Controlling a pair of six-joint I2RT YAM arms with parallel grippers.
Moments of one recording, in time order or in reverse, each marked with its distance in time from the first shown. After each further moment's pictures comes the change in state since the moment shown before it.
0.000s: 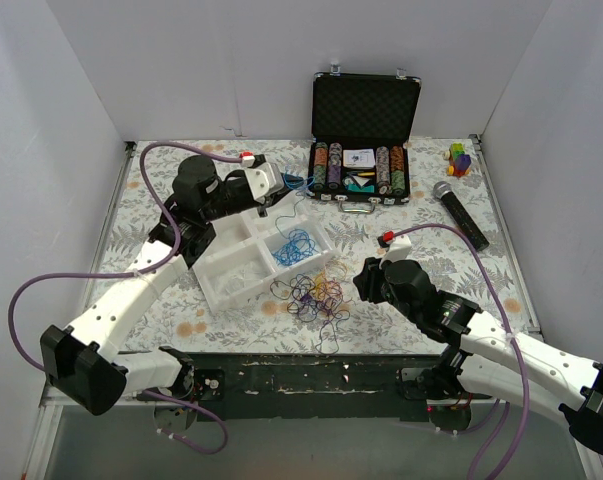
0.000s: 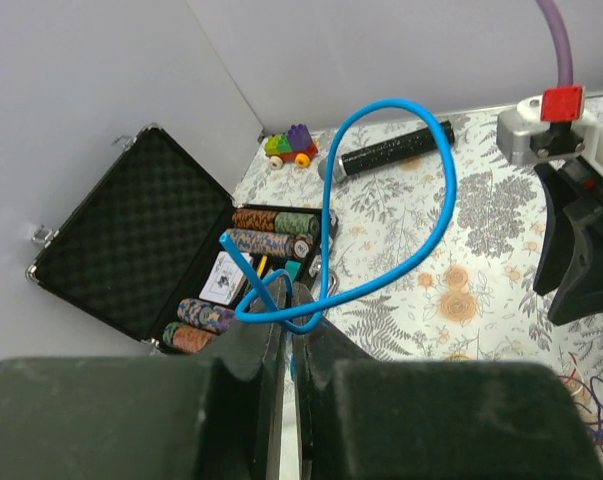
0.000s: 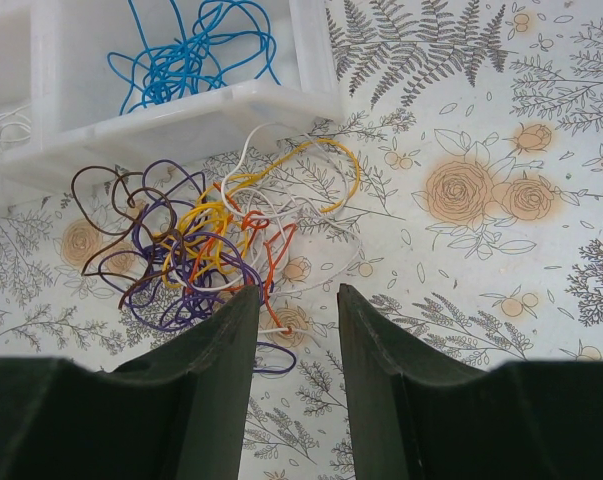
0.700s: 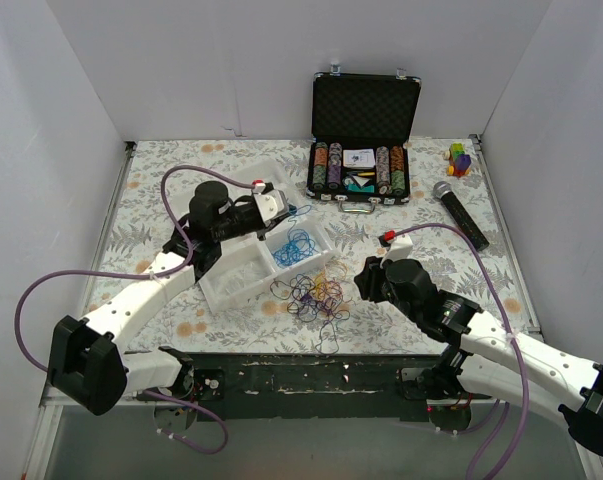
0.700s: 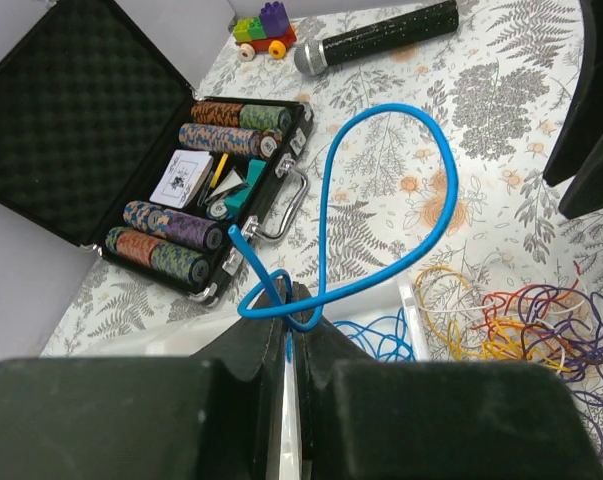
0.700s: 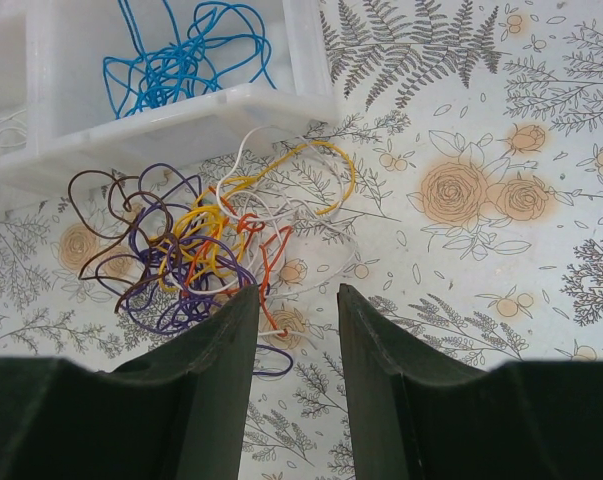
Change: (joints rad) left arm 0.018 0.000 -0.254 0.061 -0.051 0.058; right arm -0.013 0.000 0.000 0.000 -0.003 -0.001
